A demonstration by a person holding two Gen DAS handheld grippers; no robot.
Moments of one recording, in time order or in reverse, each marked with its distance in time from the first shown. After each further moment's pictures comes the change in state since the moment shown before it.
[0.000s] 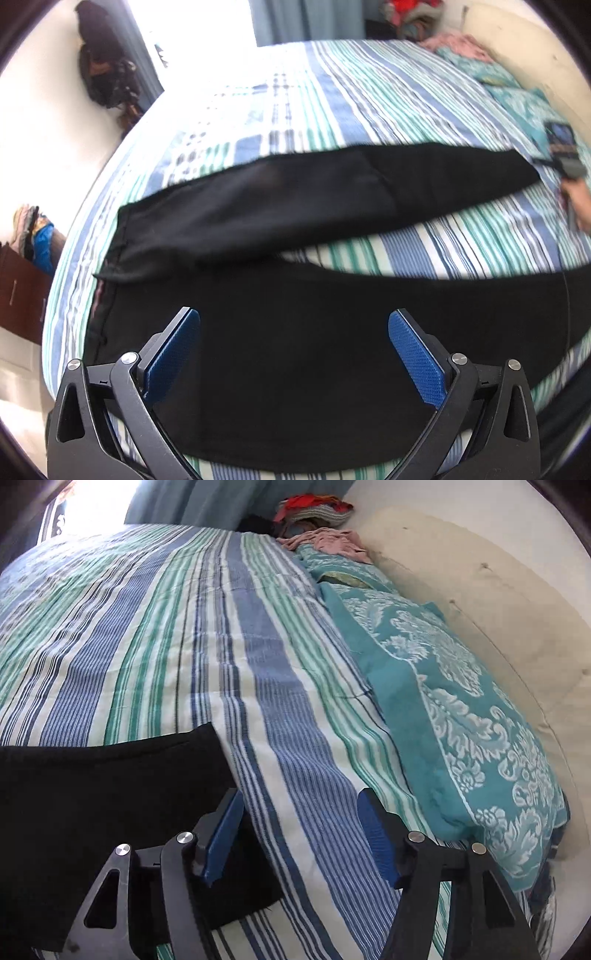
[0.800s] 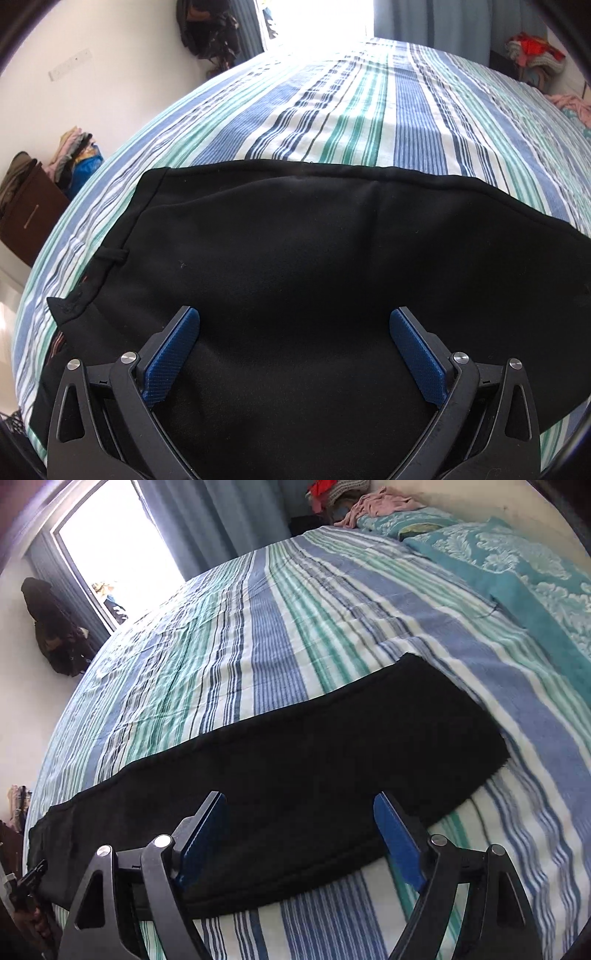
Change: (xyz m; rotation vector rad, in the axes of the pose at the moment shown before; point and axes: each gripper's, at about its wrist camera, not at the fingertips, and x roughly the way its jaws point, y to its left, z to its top) left arm 0.180 0.100 0.038 -0.298 0.045 0.206; right arm -0.064 0.056 -0.039 0.258 0.061 0.644
